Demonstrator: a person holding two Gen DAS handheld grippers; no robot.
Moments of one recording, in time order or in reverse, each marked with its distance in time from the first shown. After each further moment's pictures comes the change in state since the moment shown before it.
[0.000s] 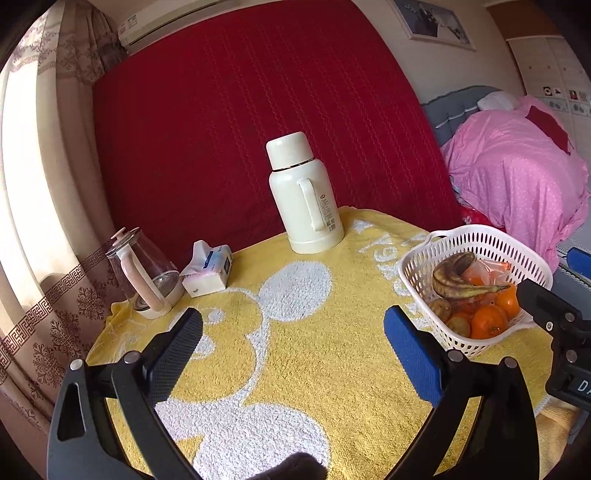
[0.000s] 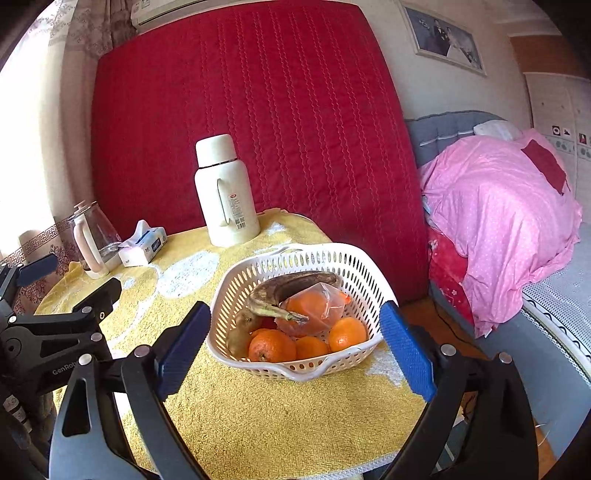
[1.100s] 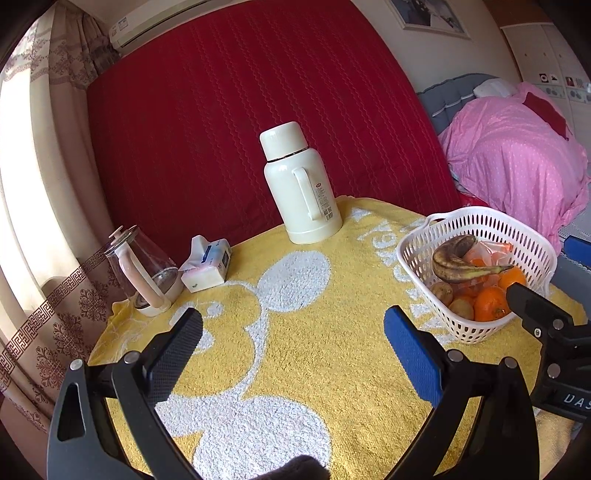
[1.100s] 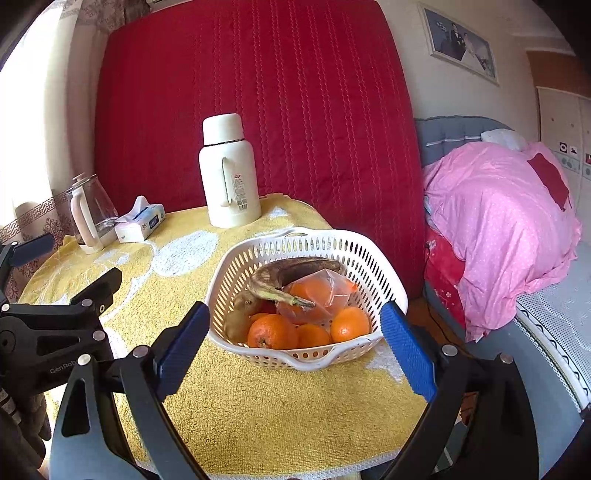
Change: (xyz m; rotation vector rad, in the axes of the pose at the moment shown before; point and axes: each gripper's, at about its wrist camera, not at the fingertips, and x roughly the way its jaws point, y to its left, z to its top) left arm 0.005 -0.007 -0.010 0.040 0.022 0.005; right arm 0.011 0.011 -0.007 -0.078 0.049 -0.018
